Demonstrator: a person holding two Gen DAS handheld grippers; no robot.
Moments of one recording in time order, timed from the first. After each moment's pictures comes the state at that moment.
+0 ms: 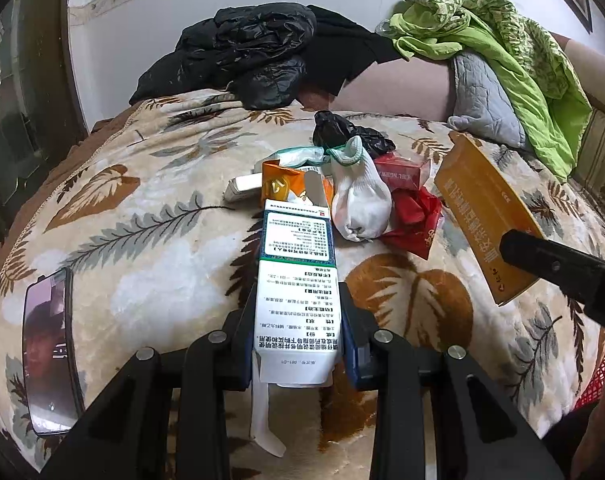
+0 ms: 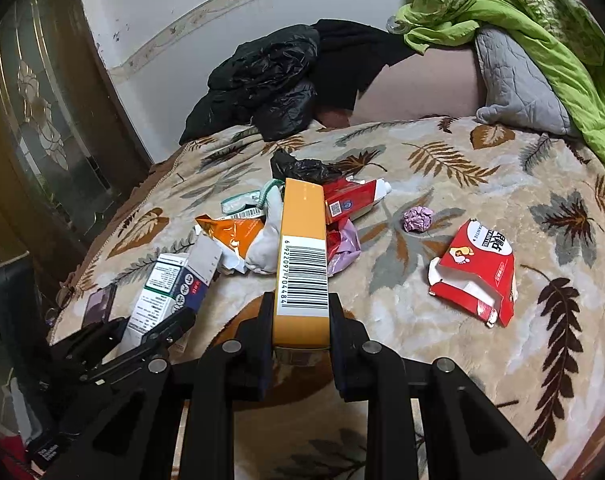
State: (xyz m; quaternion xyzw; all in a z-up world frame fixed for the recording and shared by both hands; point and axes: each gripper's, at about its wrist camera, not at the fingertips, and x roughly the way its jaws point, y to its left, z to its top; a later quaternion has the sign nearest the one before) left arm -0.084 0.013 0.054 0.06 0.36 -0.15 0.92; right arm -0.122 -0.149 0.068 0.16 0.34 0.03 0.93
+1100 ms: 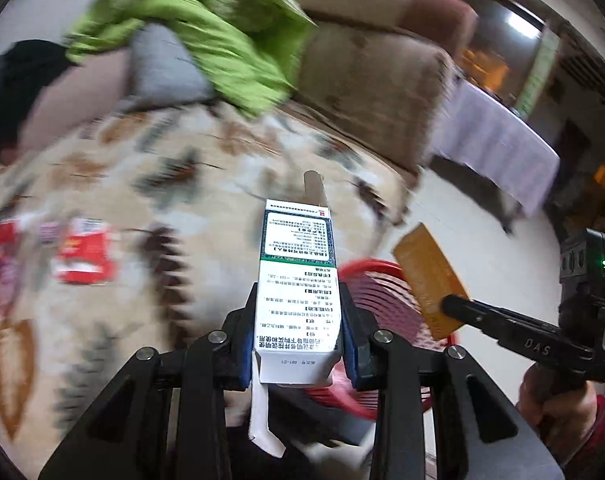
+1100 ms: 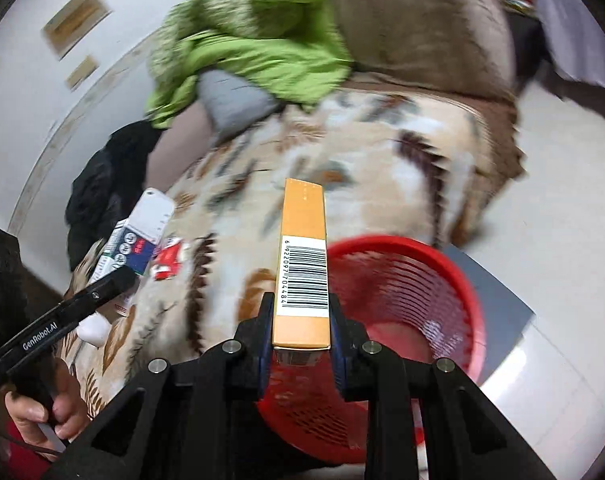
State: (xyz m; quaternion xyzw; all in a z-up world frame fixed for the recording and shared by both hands) left arm -0.266 -0.265 0.121 0.12 0.40 -0.54 0.73; right arm -0.462 -0.366 0.086 0.36 0.29 -0.25 0.85
